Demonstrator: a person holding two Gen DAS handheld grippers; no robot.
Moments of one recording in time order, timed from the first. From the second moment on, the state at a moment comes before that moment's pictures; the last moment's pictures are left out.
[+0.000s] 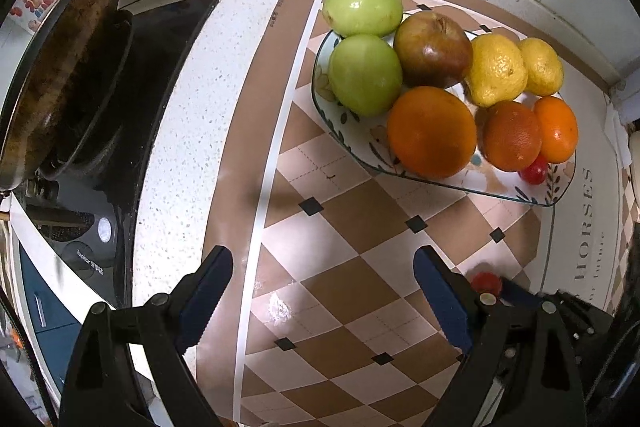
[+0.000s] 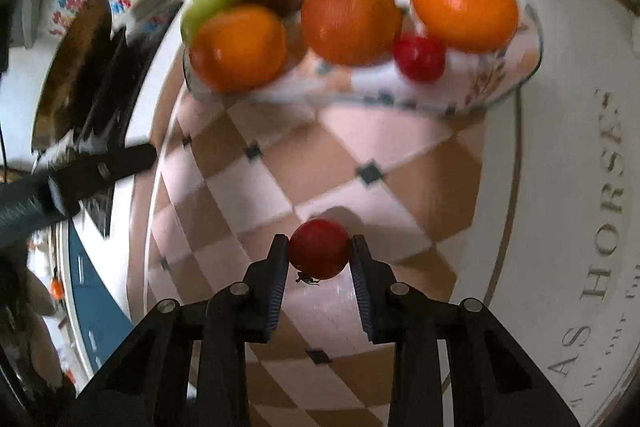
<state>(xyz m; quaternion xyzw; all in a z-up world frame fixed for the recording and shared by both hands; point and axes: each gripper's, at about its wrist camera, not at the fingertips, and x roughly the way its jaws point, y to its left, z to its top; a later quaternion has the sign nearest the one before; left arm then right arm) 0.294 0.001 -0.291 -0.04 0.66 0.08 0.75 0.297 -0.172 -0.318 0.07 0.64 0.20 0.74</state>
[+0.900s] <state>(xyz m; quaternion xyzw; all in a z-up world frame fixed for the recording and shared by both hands) 0.266 0.013 -0.232 -0.04 0.60 0.05 0.80 0.290 -0.210 -0.215 0.05 0.55 0.04 0.83</state>
